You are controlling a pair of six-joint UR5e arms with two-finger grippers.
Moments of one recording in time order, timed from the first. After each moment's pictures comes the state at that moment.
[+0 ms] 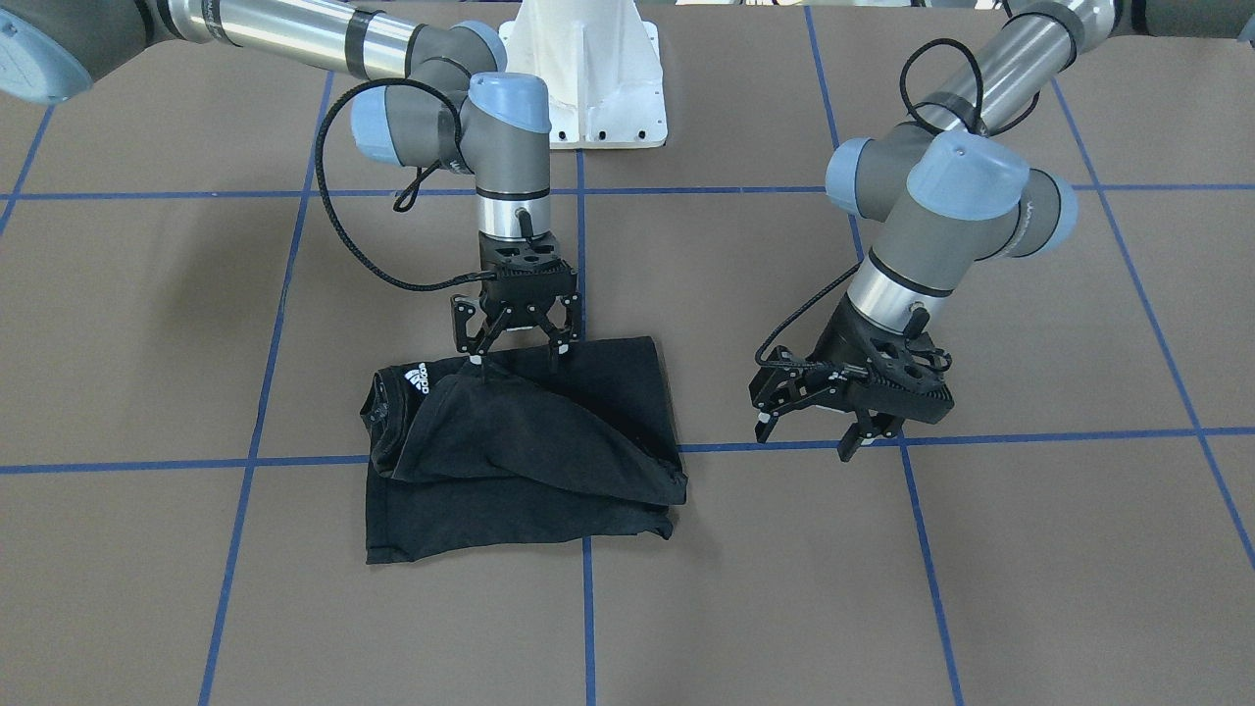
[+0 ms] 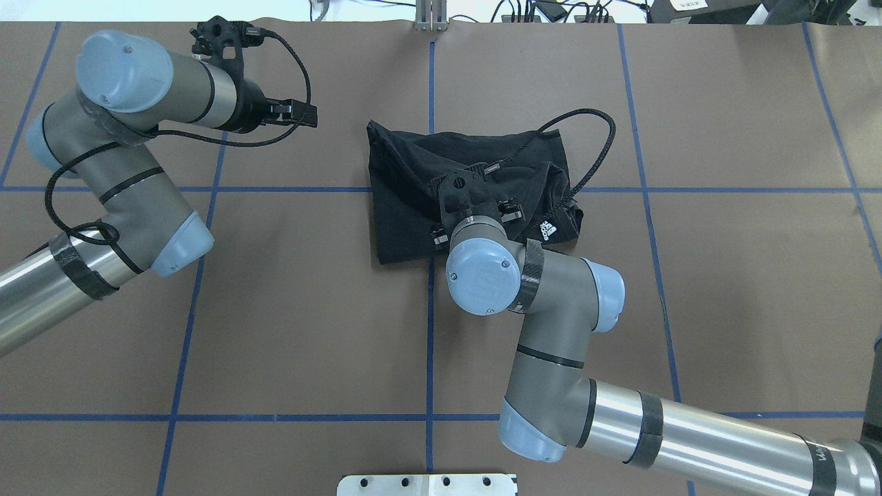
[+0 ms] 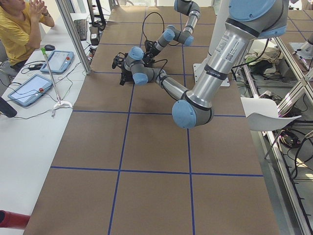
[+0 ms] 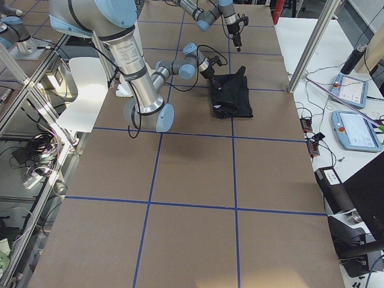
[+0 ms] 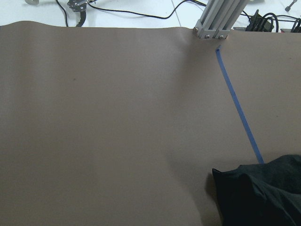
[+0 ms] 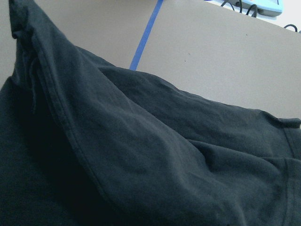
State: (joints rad) left arm -0.83 -2.12 -1.50 -2.22 -1.86 -1.00; right arm 0.39 -0.90 1.56 -1.37 1.16 0.95
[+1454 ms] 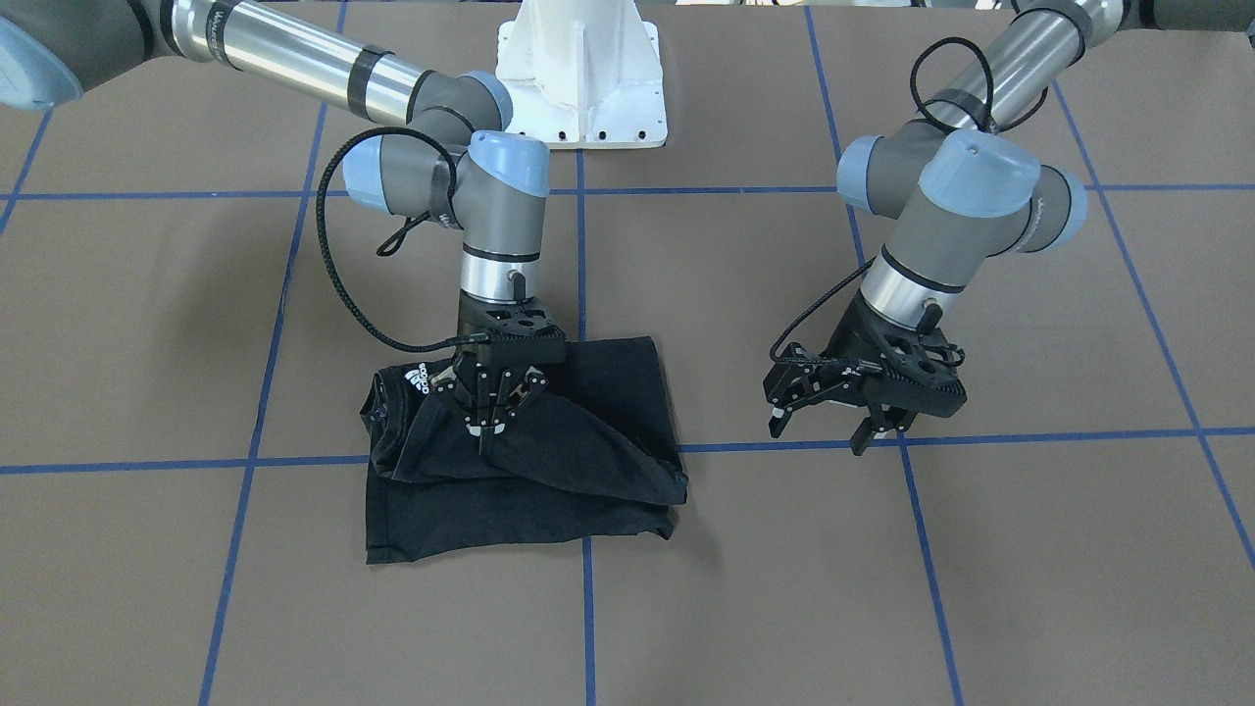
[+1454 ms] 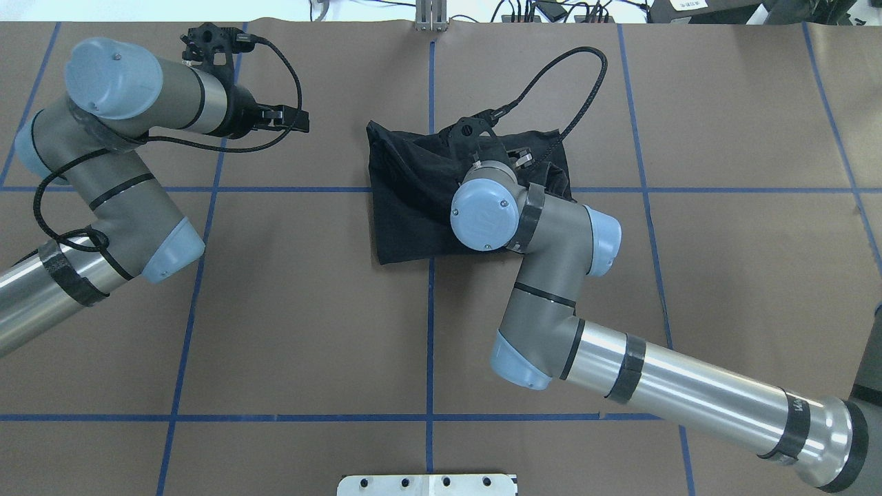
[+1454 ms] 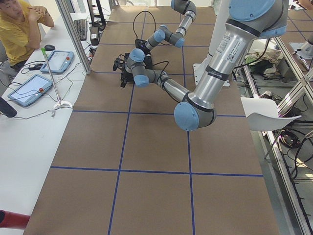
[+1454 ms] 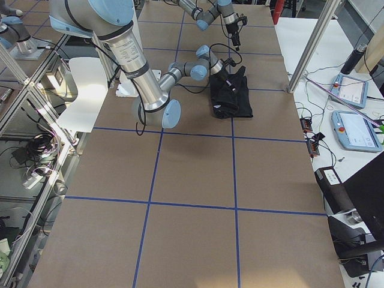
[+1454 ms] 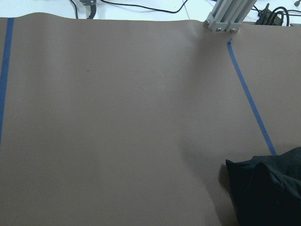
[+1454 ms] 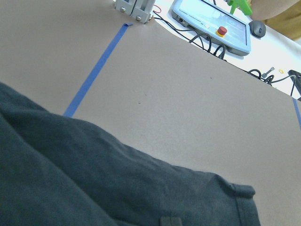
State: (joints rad) left arm -0.83 -2.09 -1.52 -2.22 -1.86 -1.00; right arm 0.52 -0.83 1.39 -1.33 1.16 0.84
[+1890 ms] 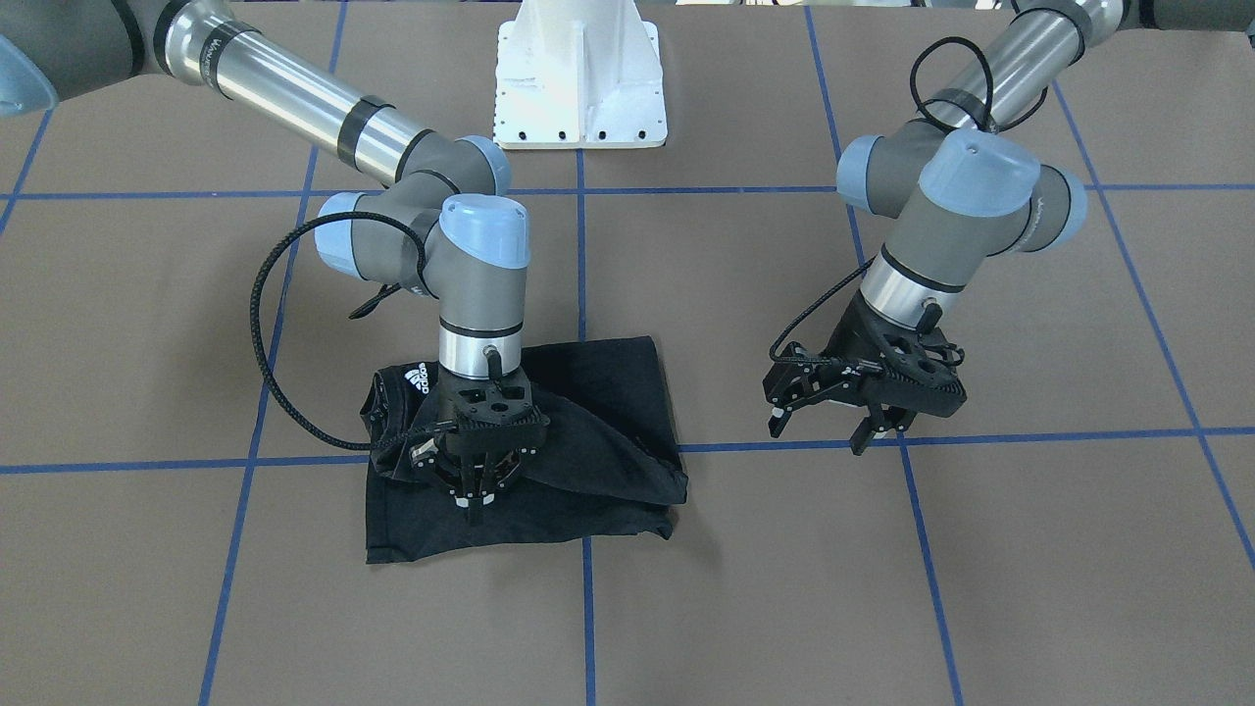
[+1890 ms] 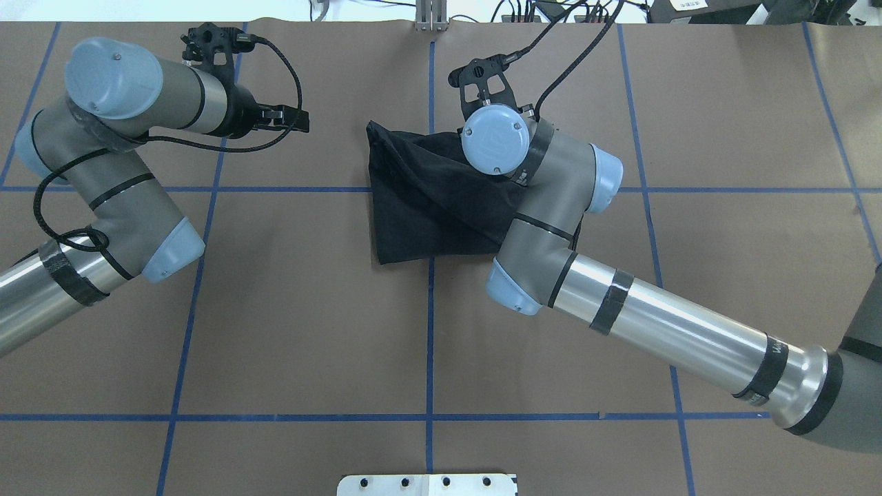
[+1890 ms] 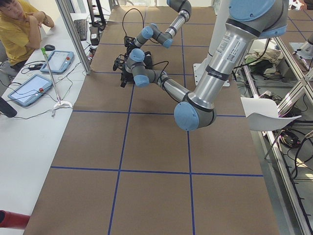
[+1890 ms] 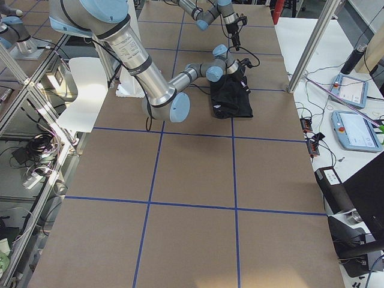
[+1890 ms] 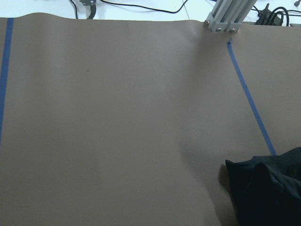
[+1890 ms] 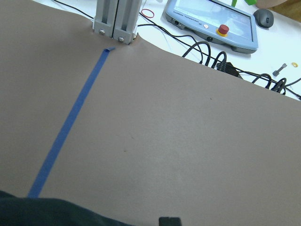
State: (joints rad) left arm -0.83 -2.09 -1.52 -2.22 -1.86 -1.00; right arm 0.63 -0.73 1.24 -1.22 1.34 0.84
